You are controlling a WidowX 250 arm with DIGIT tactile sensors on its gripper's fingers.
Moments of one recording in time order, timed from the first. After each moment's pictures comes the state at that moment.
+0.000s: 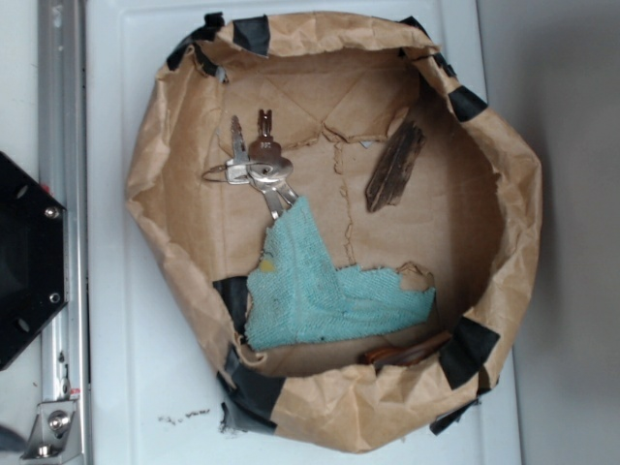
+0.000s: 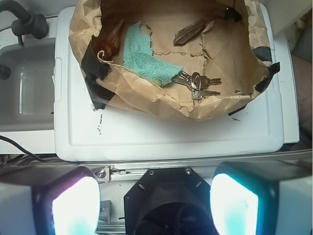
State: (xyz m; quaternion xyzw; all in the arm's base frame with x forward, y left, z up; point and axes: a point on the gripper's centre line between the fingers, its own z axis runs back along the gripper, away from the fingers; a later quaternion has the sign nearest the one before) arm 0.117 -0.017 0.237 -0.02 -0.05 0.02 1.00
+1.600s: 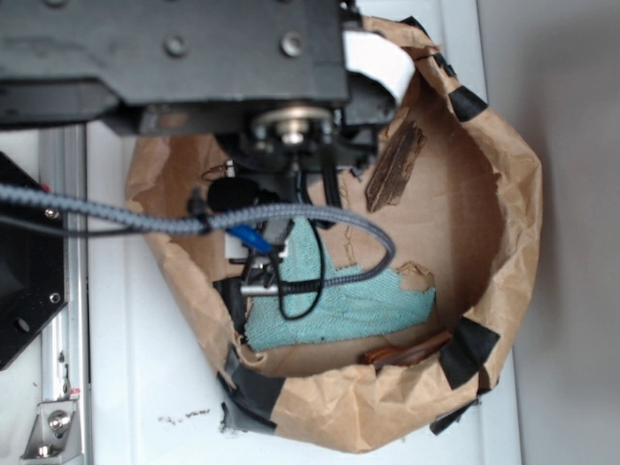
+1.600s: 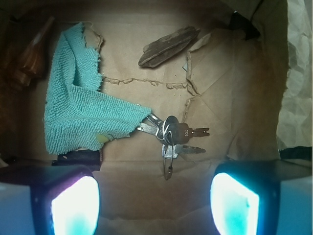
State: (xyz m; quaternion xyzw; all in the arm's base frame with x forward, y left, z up) arm 0.224 0.032 0.141 0.03 0.03 -0.01 1.00
